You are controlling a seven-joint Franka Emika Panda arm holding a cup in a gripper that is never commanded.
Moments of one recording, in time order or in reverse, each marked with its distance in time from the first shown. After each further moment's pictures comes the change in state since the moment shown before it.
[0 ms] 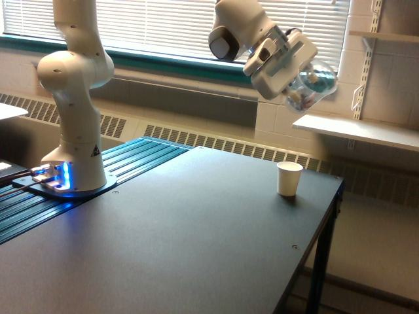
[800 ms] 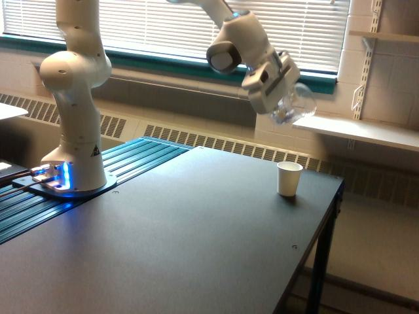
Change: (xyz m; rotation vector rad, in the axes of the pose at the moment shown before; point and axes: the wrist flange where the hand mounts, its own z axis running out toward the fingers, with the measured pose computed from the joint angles) arm -0.123 0.050 0.045 -0.205 -0.204 -0.114
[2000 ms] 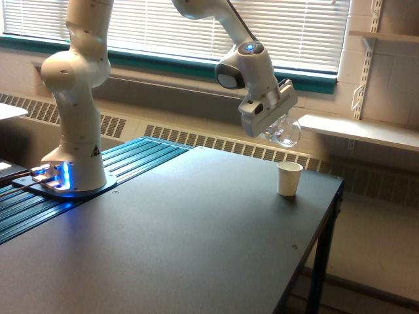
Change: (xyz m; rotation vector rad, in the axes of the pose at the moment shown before) arm -0.057 0.031 0.074 -0.181 -0.213 0.336
